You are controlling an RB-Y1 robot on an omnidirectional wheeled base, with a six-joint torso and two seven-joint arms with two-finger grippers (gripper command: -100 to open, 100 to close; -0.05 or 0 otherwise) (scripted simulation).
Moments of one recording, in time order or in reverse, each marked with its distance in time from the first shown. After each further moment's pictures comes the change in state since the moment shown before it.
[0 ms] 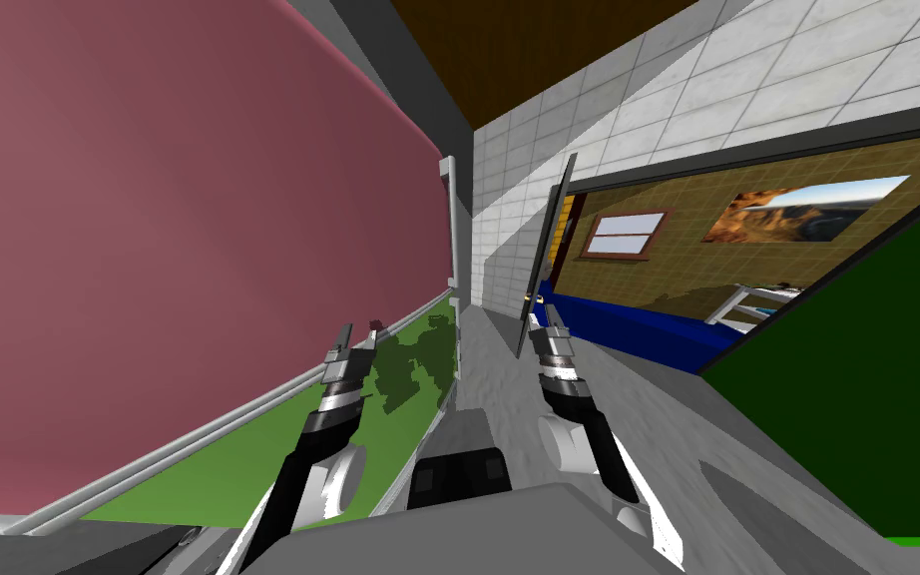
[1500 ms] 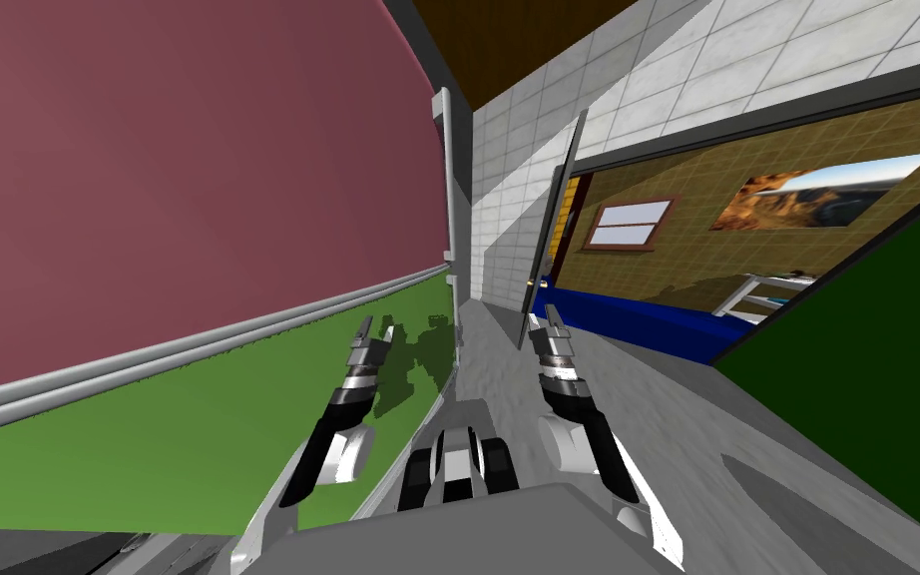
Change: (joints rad) left arm -0.142 0.090 -0.021 0.104 -0.004 0.071 0.072; right arm 0.000 0.000 0.000 0.000 0.000 0.000 0.000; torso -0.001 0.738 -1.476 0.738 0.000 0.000
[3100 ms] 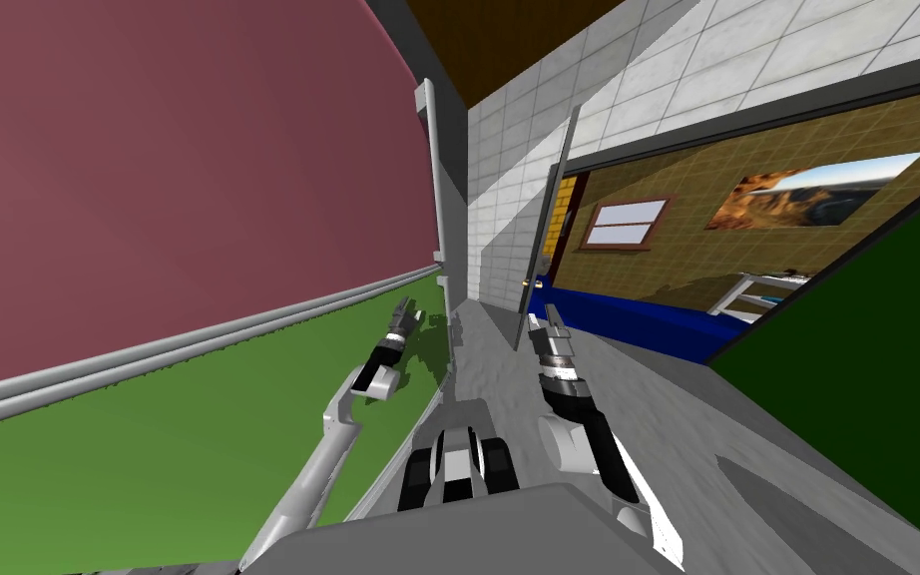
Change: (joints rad) left arm -0.449 0.106 -0.054 0.310 -0.002 0.251 0.243; right arm 0.000 0.000 0.000 0.000 0.000 0.000 0.000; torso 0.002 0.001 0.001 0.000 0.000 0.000
